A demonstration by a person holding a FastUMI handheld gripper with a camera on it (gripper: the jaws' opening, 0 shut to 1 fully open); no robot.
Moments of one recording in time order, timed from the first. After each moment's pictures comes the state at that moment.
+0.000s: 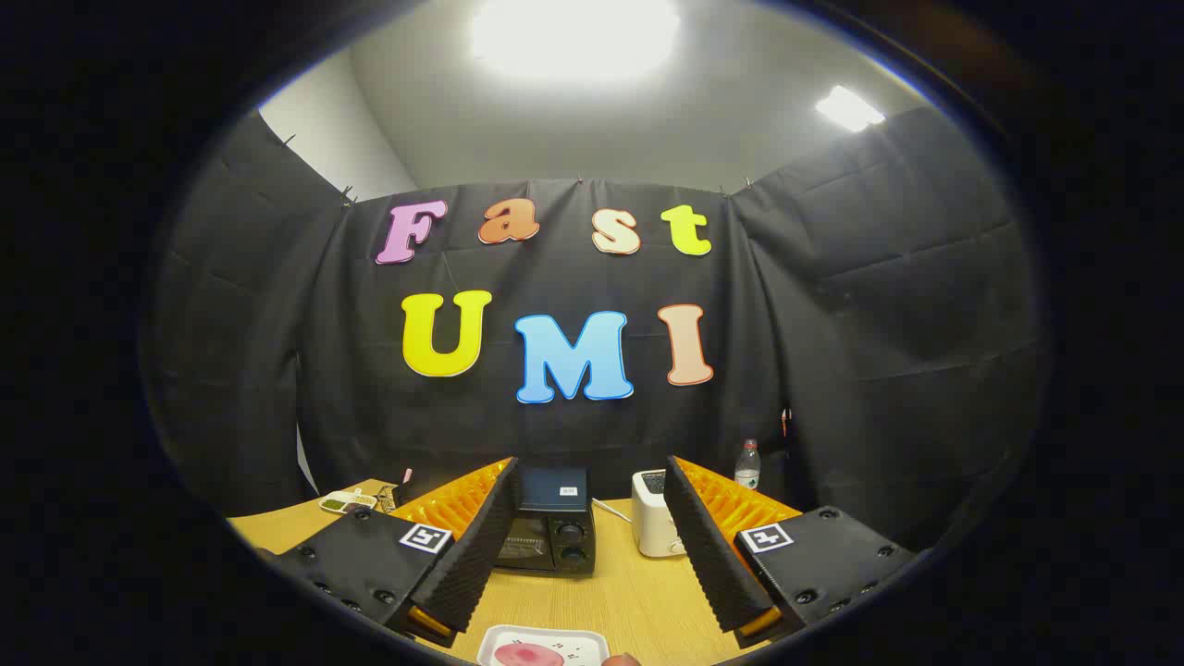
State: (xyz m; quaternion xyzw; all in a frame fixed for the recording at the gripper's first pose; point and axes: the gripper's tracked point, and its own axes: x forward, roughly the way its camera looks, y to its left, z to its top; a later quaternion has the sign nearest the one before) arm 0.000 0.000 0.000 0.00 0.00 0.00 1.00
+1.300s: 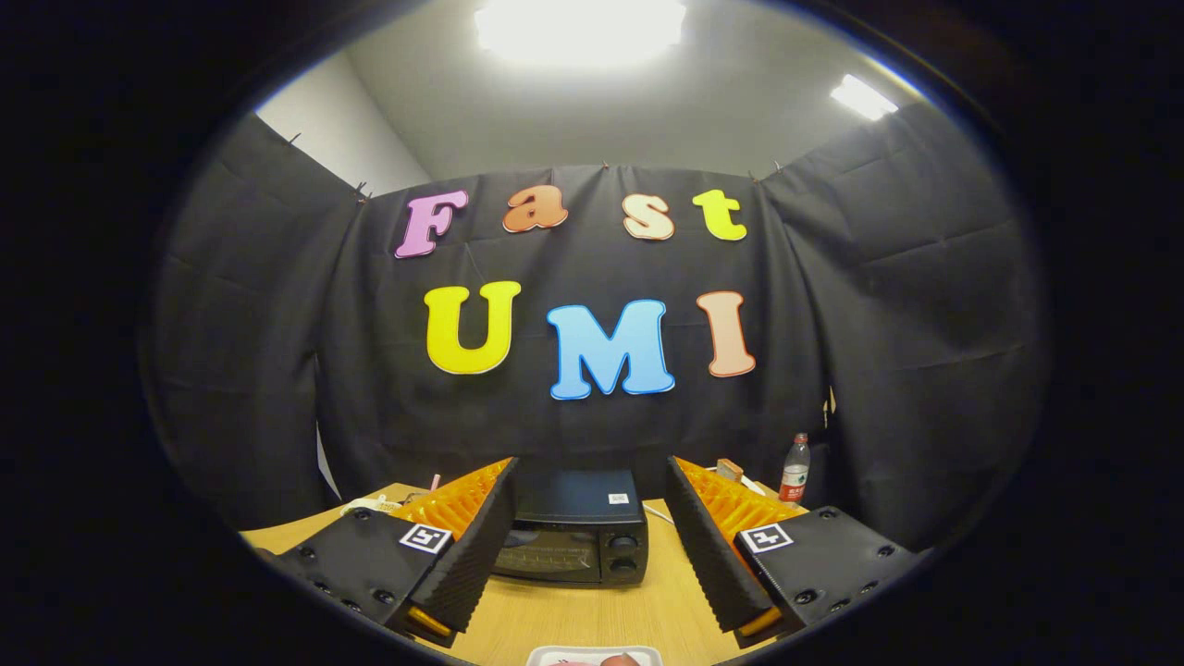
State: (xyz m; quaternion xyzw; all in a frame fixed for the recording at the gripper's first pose) arm 0.061 0.070 -0.010 0.01 0.02 0.05 1.00
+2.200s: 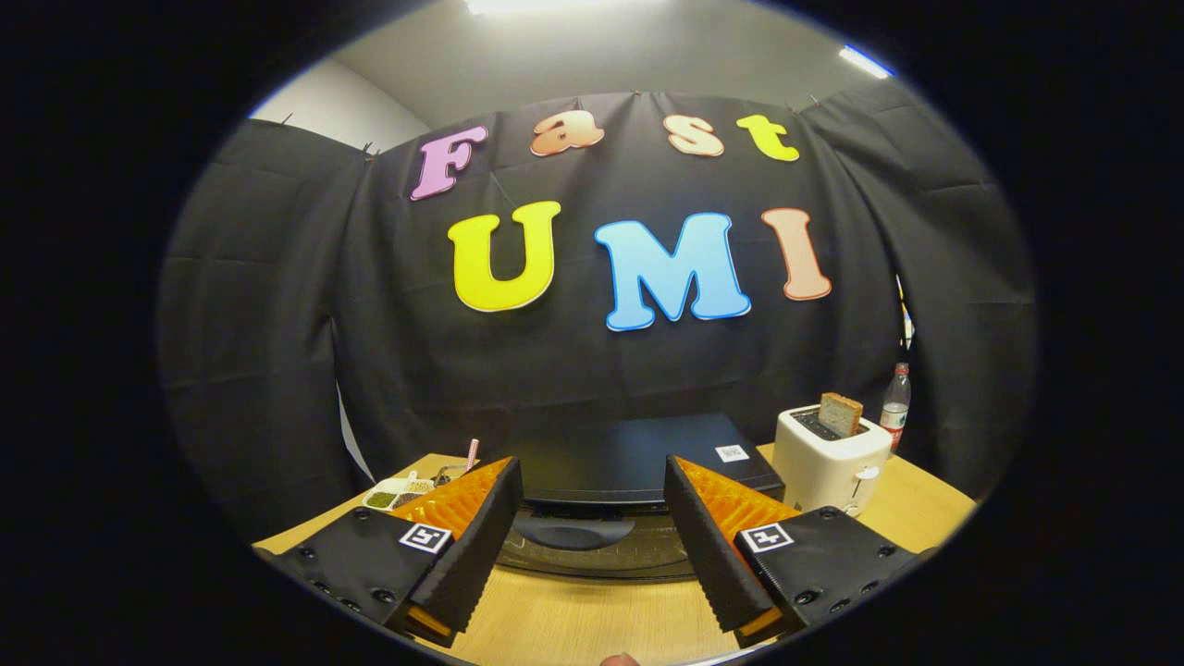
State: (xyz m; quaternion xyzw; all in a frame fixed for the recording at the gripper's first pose) arm 0.161 0.169 -0.116 0.04 0.12 0.10 0.99
